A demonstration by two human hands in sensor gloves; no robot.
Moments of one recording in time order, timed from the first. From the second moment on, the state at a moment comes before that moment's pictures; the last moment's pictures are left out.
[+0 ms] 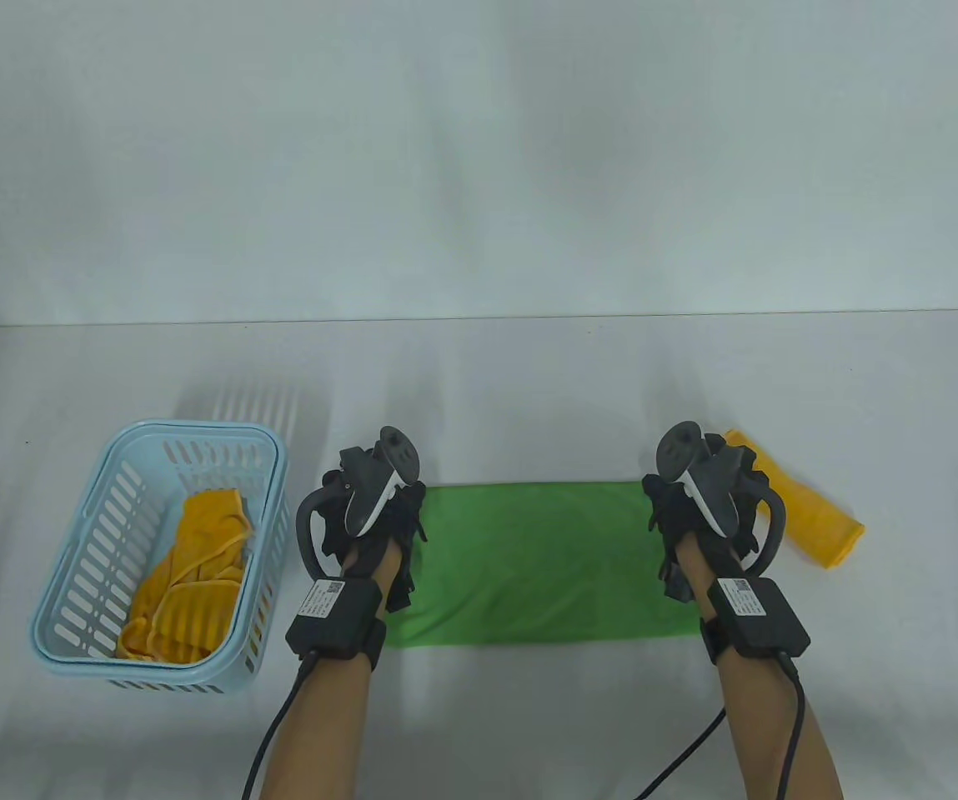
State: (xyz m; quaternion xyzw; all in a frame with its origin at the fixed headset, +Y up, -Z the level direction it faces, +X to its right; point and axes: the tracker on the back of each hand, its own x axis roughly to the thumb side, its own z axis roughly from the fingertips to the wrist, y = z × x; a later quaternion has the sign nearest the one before) left_hand -0.146 -0.707 -0.430 -0.09 0.17 0.06 0.98; right_hand 0.218 -0.698 -0.427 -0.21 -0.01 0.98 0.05
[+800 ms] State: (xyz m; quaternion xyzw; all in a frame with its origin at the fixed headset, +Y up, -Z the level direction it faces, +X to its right) left_hand -0.178 -0.620 -0.301 0.08 0.01 0.16 0.98; right_hand 0.100 -0.661 -0.325 0.03 0.02 0.98 0.19
